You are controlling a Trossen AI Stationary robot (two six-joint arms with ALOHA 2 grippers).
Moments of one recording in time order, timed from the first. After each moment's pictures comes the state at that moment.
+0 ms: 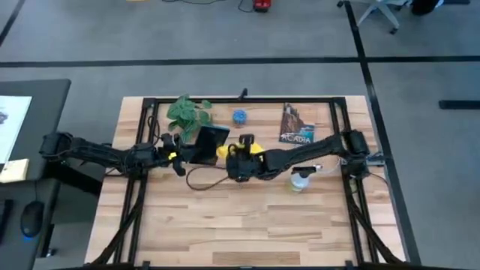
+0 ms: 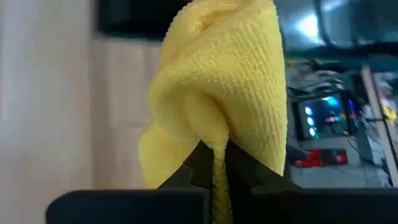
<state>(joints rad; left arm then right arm) -0.03 0.76 0.04 0.79 -0.32 -0.41 0.15 1.95 1.58 -0.53 0.76 -0.16</state>
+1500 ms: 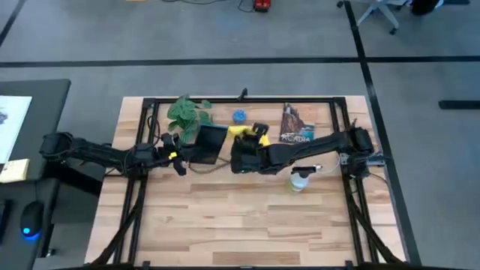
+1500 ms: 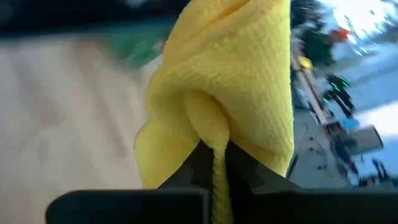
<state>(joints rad) -0.03 0.76 0.04 0.80 -0.35 -0.41 0.12 1.90 1.58 -0.59 1.08 0.05</state>
